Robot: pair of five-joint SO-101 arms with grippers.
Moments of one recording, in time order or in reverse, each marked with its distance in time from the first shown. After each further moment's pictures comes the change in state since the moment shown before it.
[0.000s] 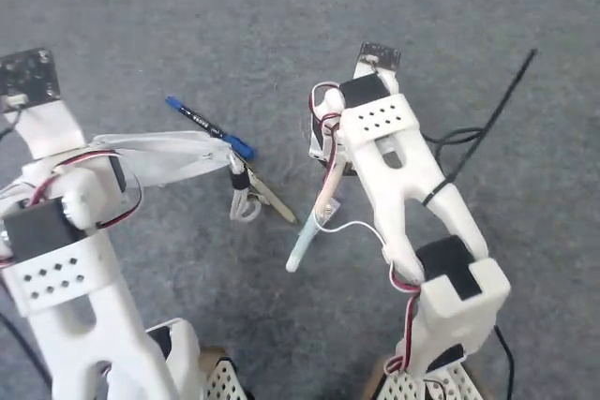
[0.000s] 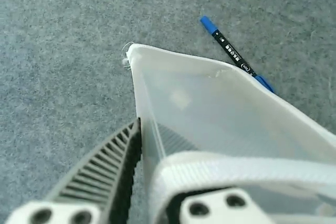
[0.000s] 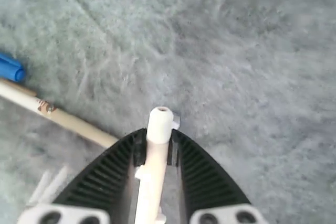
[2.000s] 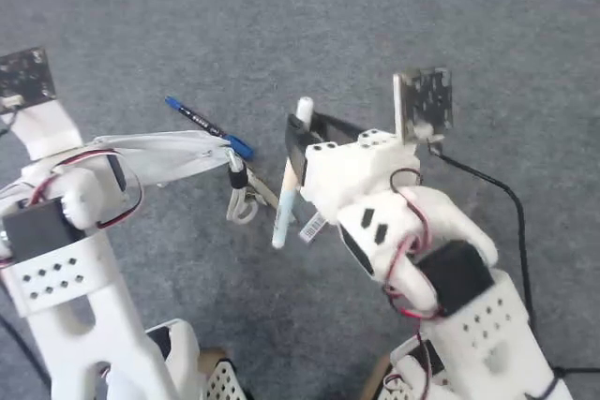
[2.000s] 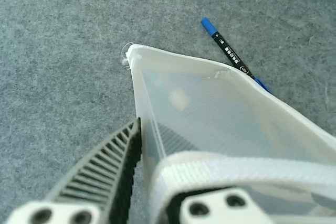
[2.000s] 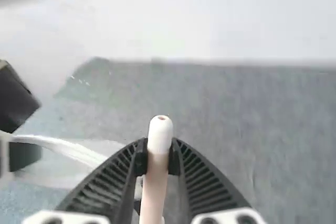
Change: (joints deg) left arm 0.0 0.0 0.0 0.0 2.0; right arm -12.0 -67.6 40.9 -41.9 20.5
